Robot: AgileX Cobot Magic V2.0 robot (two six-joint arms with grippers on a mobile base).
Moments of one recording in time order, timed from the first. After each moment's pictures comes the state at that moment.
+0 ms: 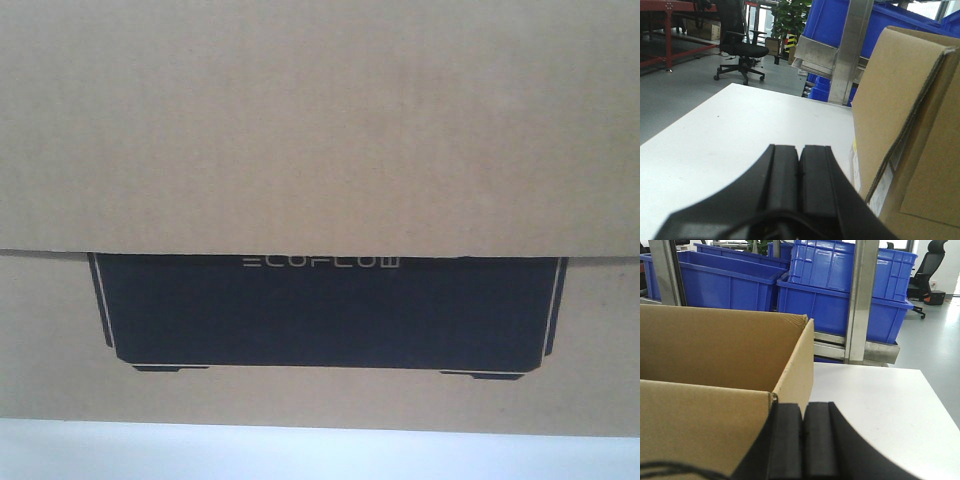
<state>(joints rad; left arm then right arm) 0.05 -0.01 0.03 -0.02 0.03 -0.12 0.09 -0.02 -0.52 -0.01 0.61 0.05</state>
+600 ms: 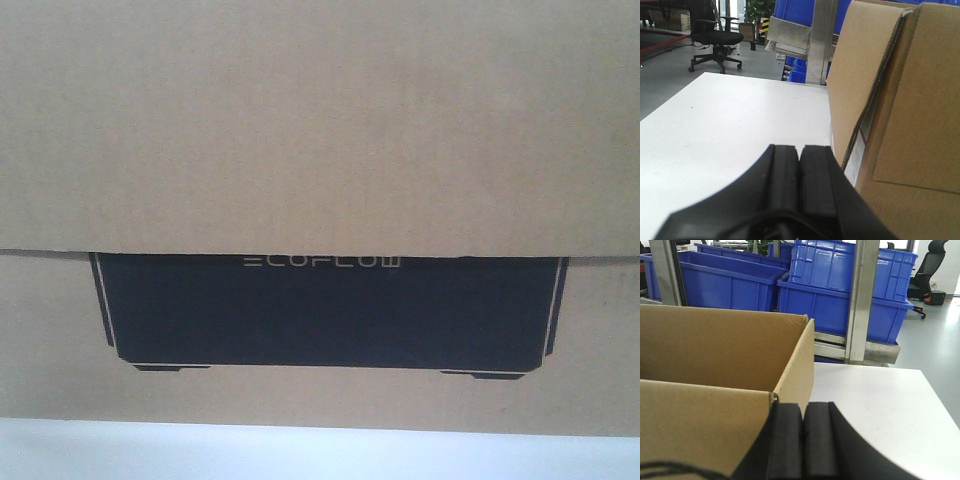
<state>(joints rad) -0.06 -0.01 0.03 0.02 0.08 -0.12 0.09 -0.02 -0.52 -0.01 0.61 0.05</state>
